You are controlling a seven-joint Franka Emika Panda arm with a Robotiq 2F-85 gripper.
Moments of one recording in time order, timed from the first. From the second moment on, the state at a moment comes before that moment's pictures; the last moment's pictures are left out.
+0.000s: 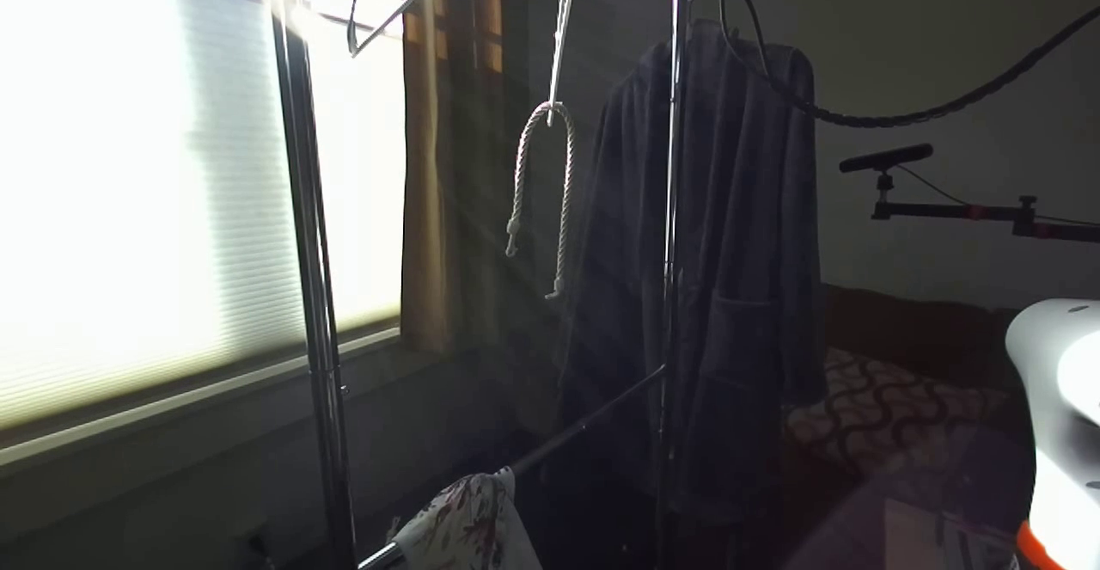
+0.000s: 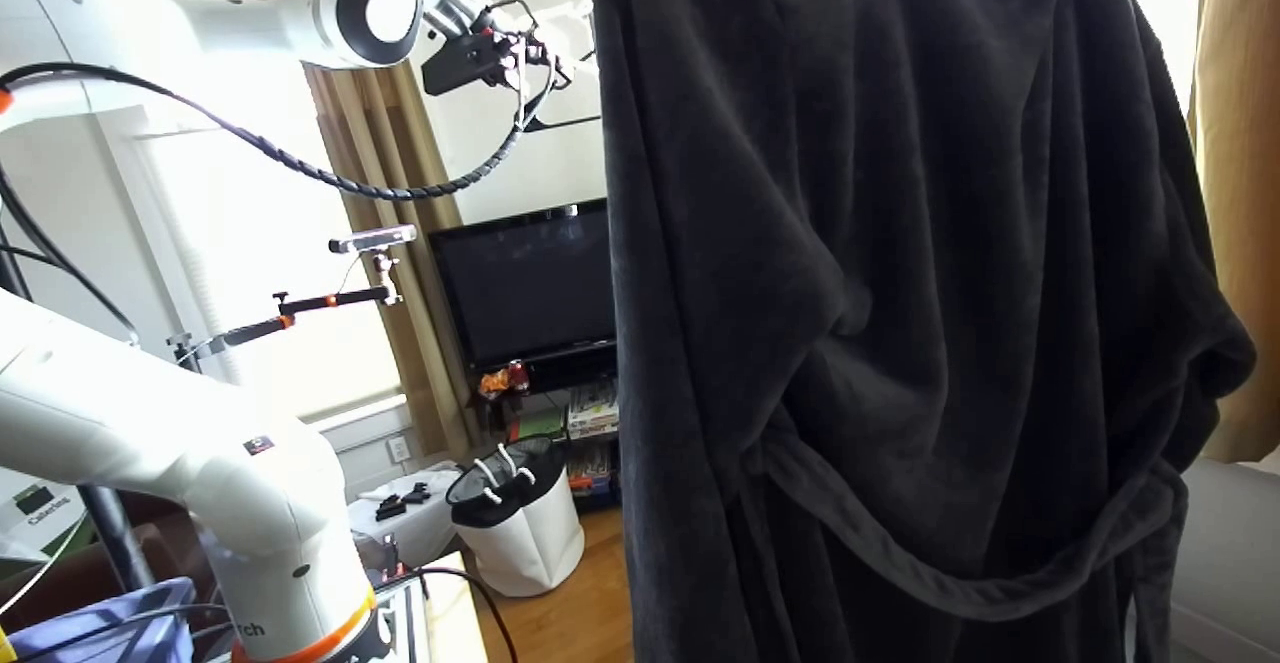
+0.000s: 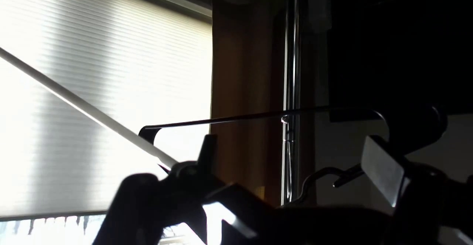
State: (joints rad) arm 0.37 -0.69 0.03 -2.11 0.23 2.46 -0.30
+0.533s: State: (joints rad) arm 0.37 -0.67 0.03 -2.11 0.24 2.47 -0.29
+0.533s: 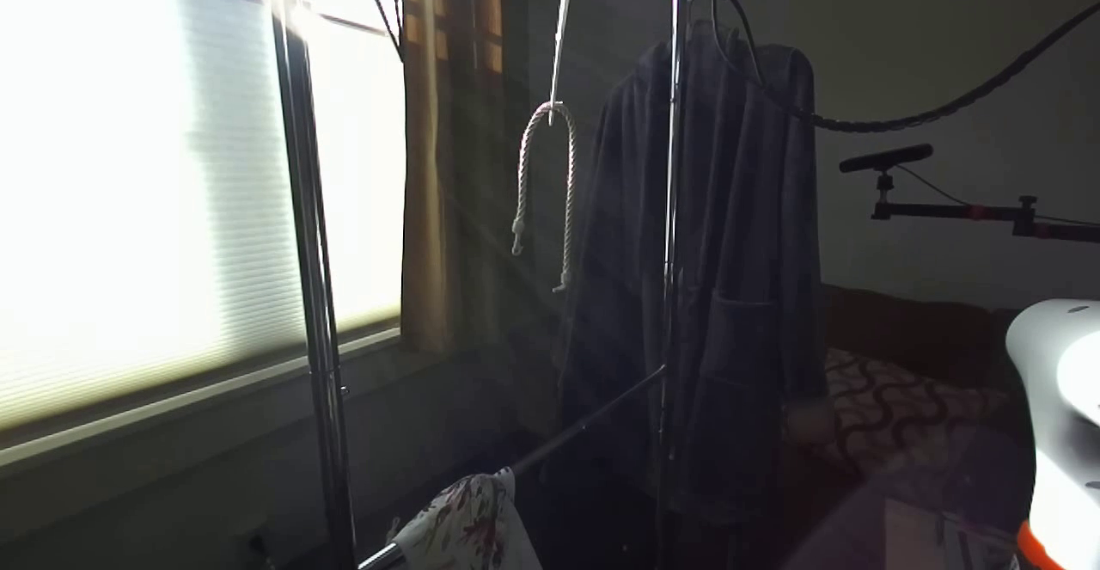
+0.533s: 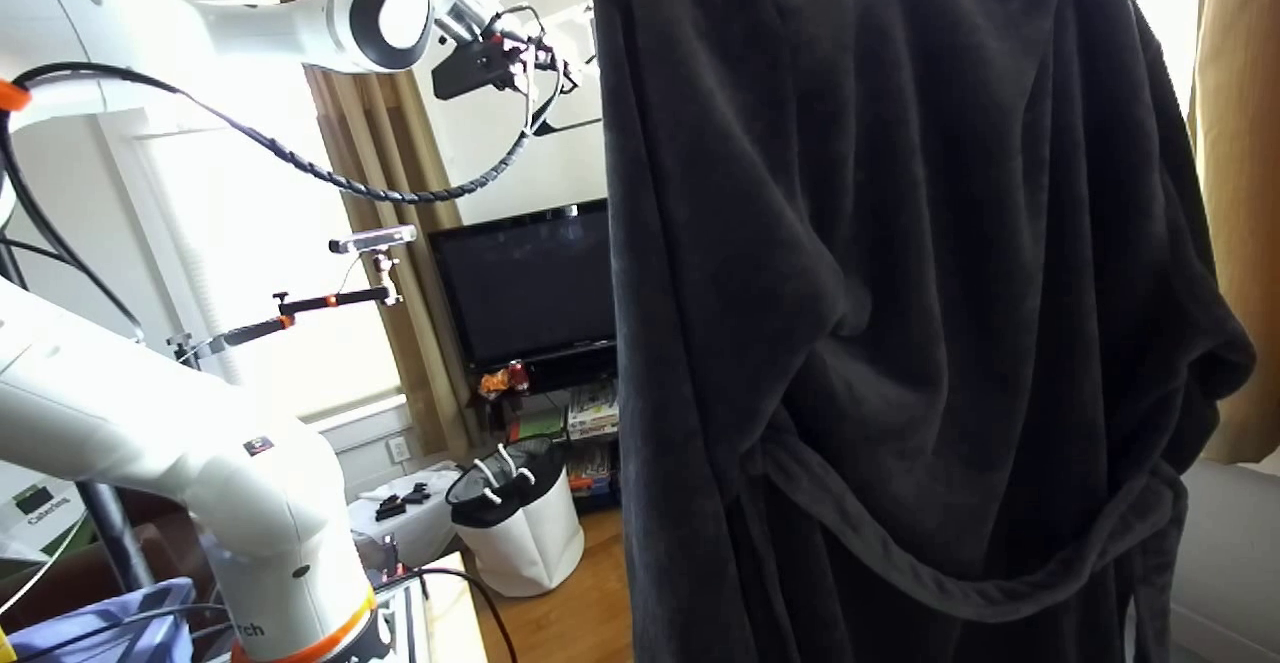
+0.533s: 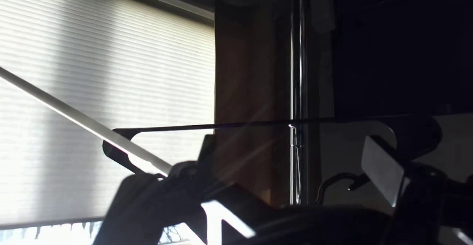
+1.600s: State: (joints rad) arm 0.38 -0.57 0.08 -1.96 0.31 2.34 -0.06
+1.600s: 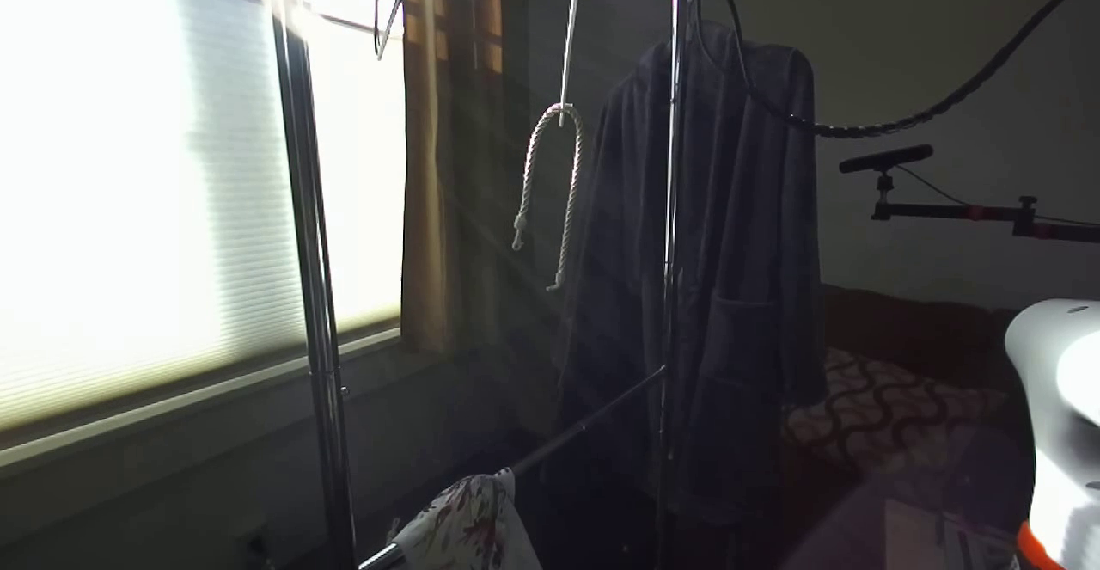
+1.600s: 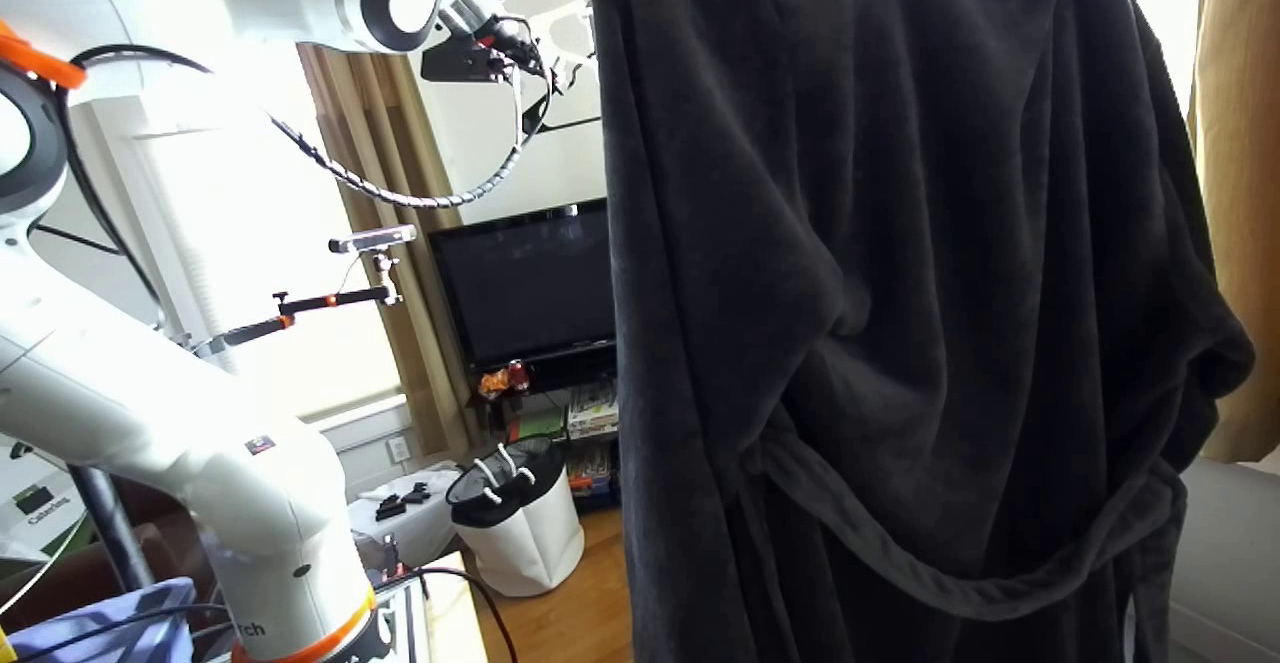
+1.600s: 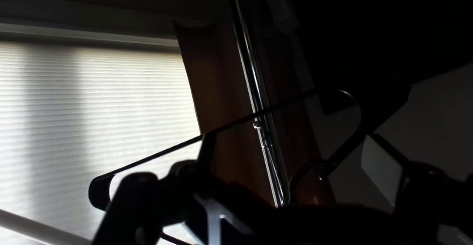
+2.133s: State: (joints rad) arm 0.30 -0.49 0.14 -1.85 0.30 2.35 0.03
